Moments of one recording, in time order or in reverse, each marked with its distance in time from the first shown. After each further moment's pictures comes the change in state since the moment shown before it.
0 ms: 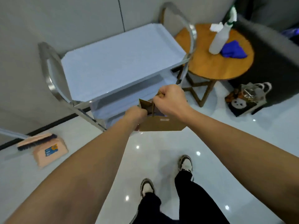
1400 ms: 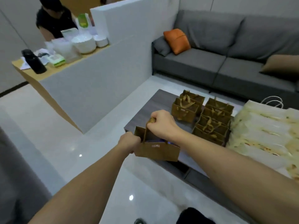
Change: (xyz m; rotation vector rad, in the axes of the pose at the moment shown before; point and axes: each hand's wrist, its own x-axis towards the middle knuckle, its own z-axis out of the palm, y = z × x) left_hand -0.437 0.388 0.904 1.413 -0.992 1.323; right_hand -0.453 0.540 -0.594 0.145 1.378 1.441
